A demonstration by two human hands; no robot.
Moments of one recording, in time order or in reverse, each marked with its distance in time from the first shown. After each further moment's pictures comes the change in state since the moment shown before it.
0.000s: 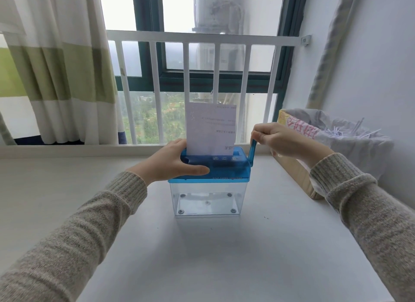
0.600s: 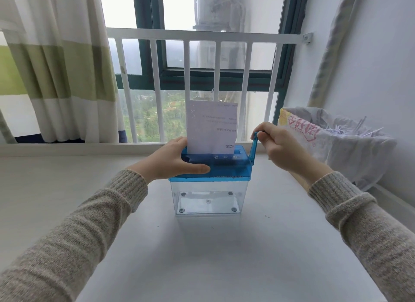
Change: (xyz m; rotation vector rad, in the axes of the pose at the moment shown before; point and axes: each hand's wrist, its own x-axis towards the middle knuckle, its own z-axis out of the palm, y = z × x) left_hand -0.001 0.002 0.000 0.011 0.003 -0.010; right_hand -0.007 0.022 0.027 -0.001 0.315 -0.188
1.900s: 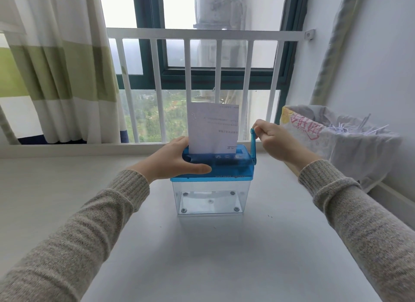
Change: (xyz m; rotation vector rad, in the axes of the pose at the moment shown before) left_hand 0.002 -0.004 -0.002 -0.036 -0.021 0.047; right_hand 0.027 0.011 0.006 -0.065 -0.096 0.138
